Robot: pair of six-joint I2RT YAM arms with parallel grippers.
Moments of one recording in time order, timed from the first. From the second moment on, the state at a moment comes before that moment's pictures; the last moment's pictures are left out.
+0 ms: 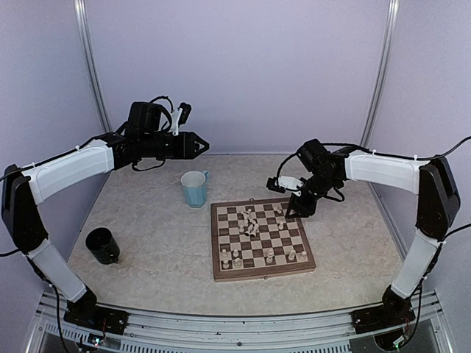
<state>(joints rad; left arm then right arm) -0.53 1.61 1.39 -0.21 0.28 -0.28 0.57 1.75 1.34 -0.72 -0.24 -0.64</state>
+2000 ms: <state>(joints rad) -0.53 1.61 1.39 -0.21 0.30 -0.29 0.57 1.62 1.04 -0.66 -0.30 -0.67</state>
